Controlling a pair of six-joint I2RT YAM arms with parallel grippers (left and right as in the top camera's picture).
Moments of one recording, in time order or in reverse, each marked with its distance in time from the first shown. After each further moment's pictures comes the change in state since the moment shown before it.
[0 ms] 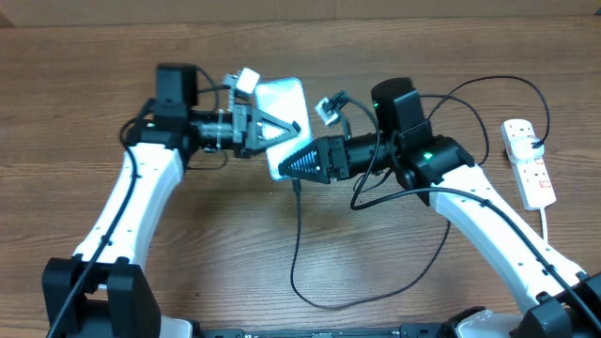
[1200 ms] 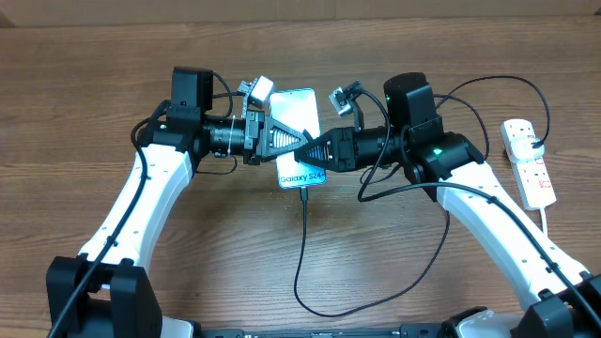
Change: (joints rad) left arm -0.046 0.000 -0.006 -0.026 -0.011 0.021; right arm -0.047 0.000 0.002 -0.013 0.062 -0.006
